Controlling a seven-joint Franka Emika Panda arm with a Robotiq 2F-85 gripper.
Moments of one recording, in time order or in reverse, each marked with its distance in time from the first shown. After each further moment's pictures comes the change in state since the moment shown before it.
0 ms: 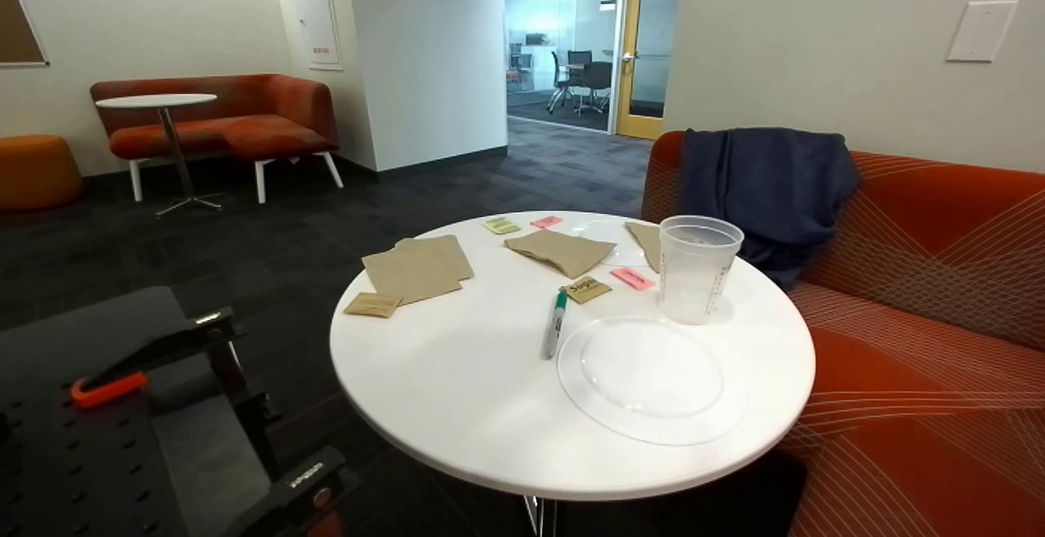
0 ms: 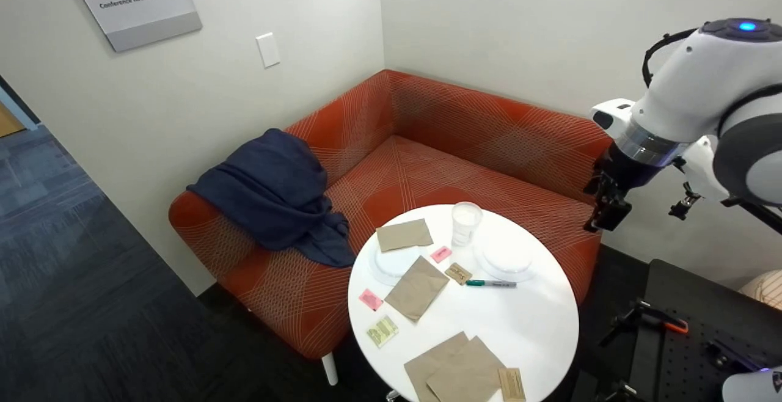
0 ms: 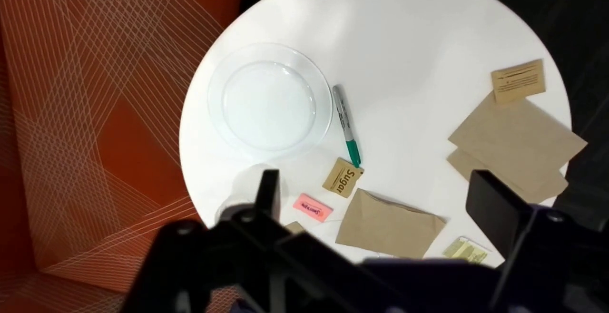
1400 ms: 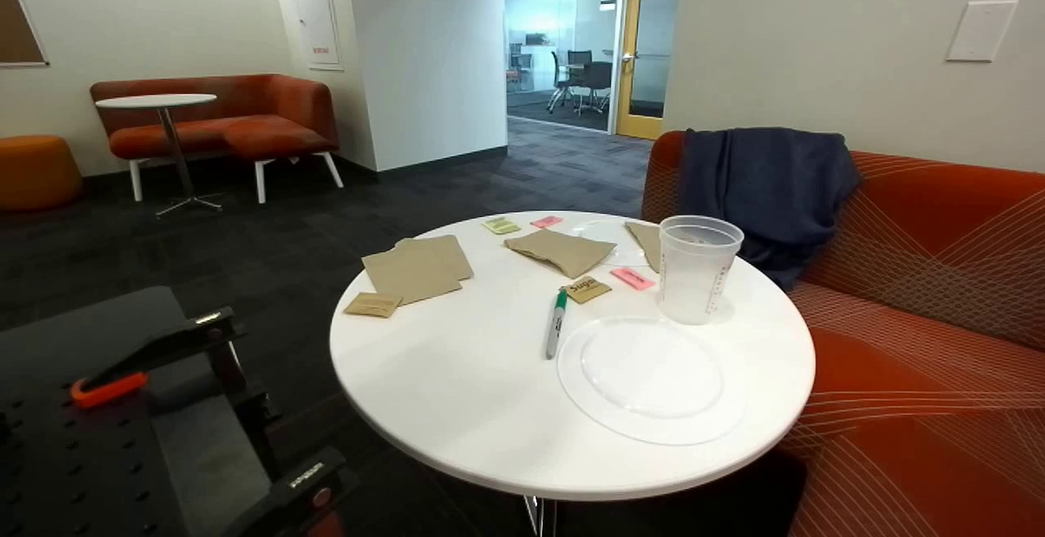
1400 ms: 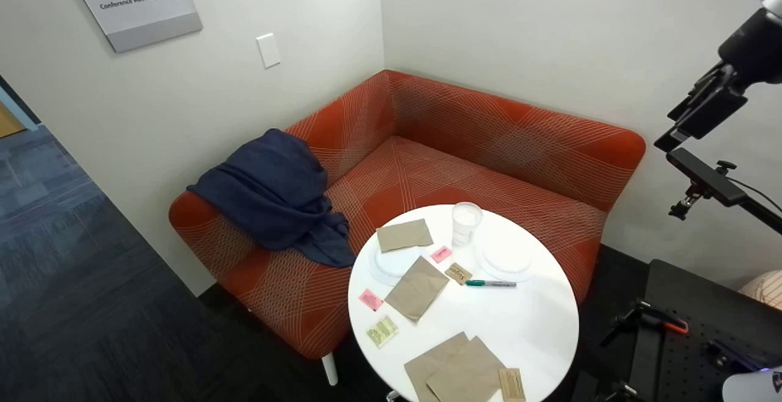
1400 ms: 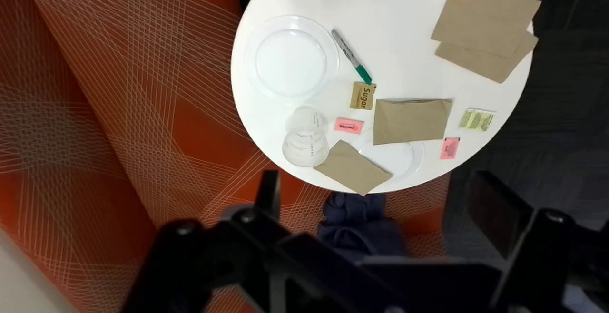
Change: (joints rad) arm -0.052 -0.335 0.029 0.222 0.075 -0.410 0.255
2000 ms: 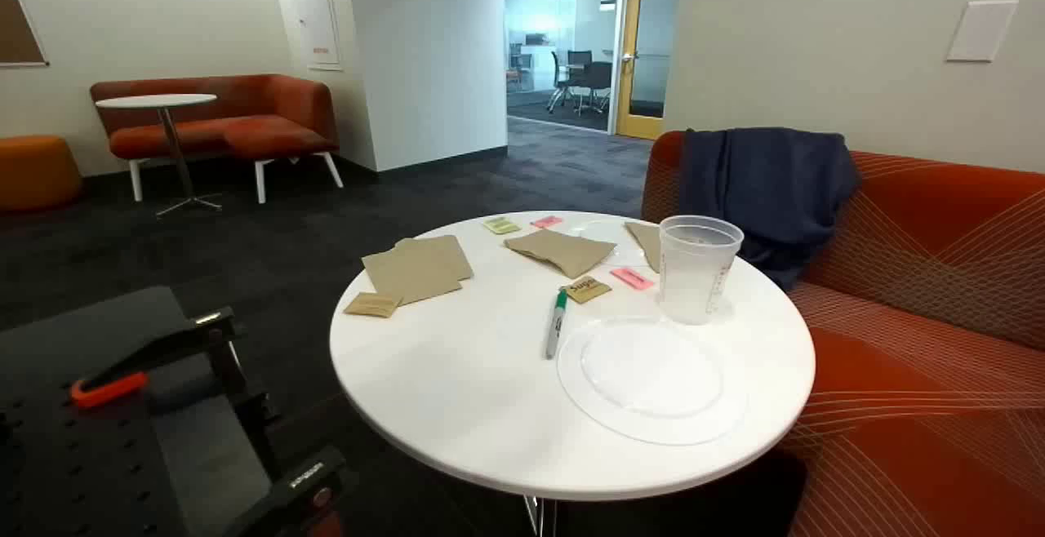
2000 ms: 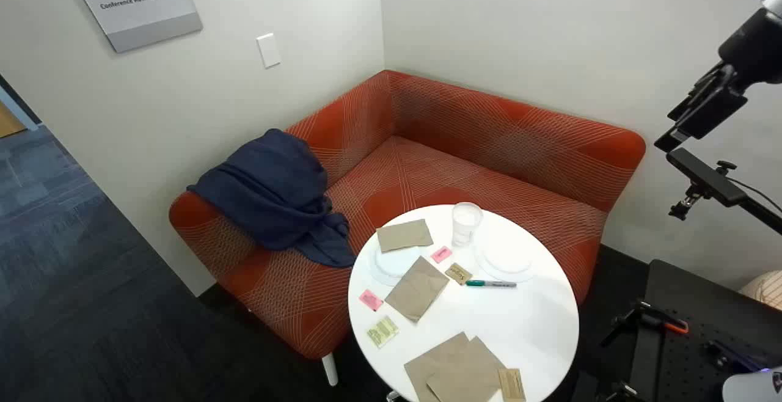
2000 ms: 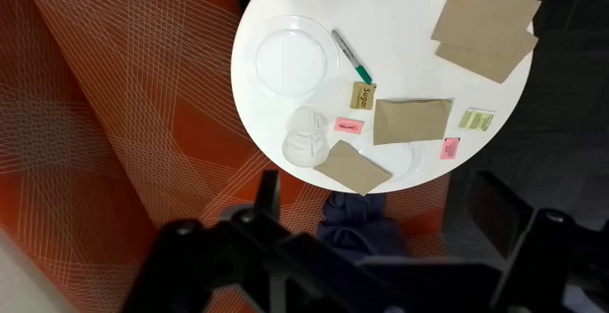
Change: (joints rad) arm 0.000 0.000 0.000 0.000 0.000 0.000 0.000
